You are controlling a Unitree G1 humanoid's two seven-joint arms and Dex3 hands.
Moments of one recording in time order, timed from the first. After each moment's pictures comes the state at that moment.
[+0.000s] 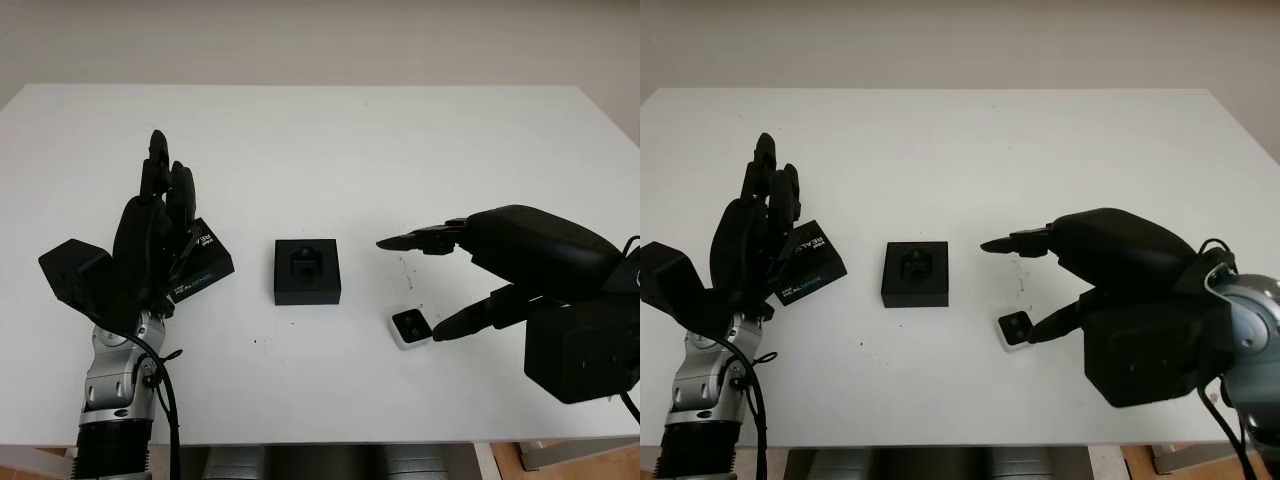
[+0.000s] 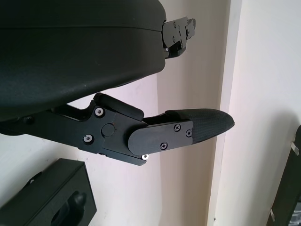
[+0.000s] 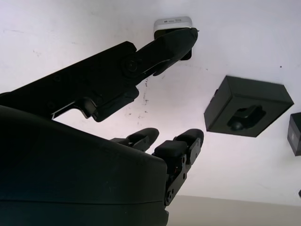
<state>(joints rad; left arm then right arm) -0.27 0.17 0.22 0.09 -0.25 -0.01 -0.19 -0.14 -0.84 -0.02 -0.44 -0.34 -0.06 0.66</state>
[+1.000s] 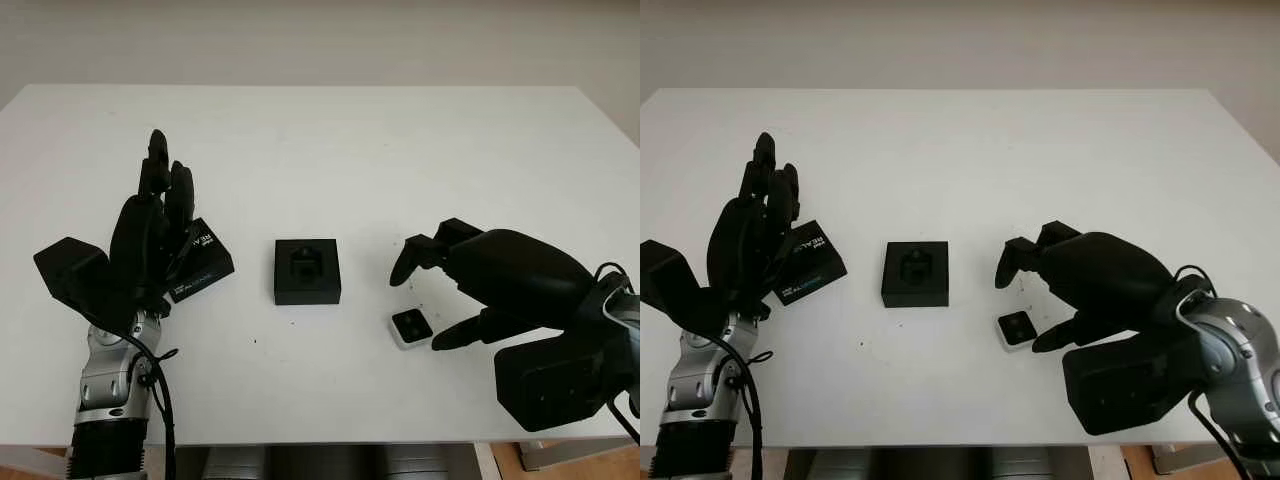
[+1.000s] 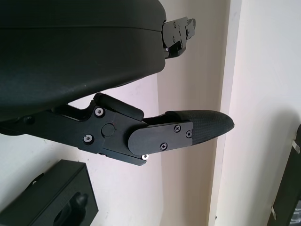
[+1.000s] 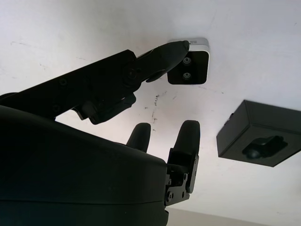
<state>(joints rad) -0.27 0.19 0.22 0.09 -0.26 0.00 -0.20 -0.10 -0.82 0.03 -0.38 -0.47 -0.12 0.60</state>
